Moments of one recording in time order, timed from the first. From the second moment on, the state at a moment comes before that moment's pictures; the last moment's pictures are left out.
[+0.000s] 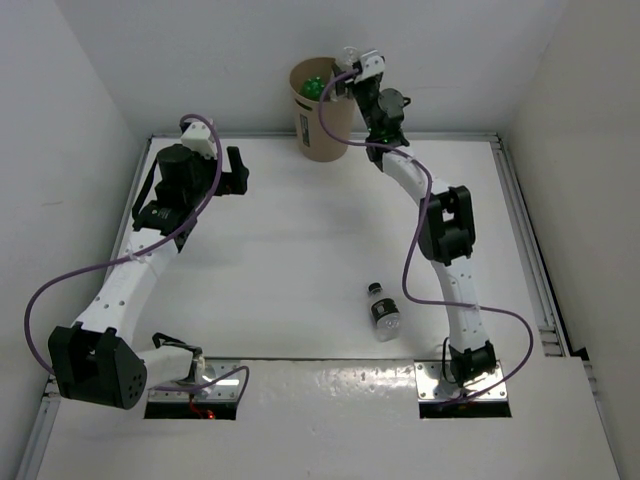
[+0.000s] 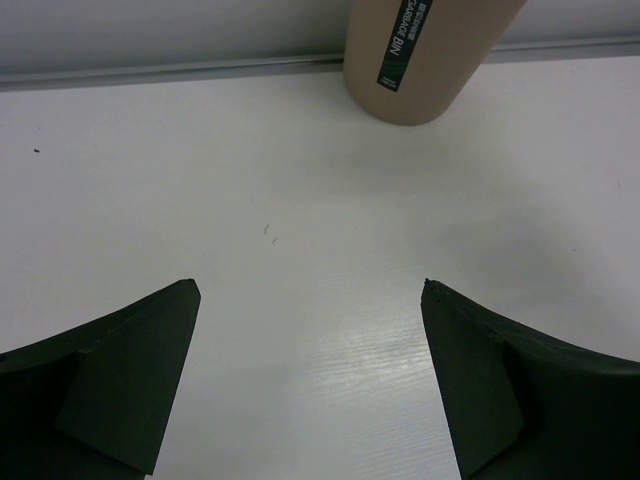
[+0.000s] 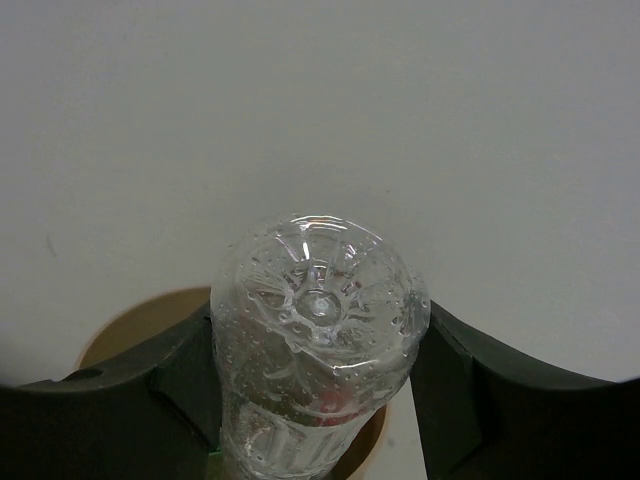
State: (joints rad) left arm -0.14 1.20 1.08 -0.14 0.06 -0.11; right arm 0.33 2.45 2.14 0.75 -0.06 -0.21
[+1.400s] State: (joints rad) left arm -0.75 1.56 1.41 -0.65 0.73 0.76; right arm -0.01 1.06 1.16 -0.10 -0.27 -0.07
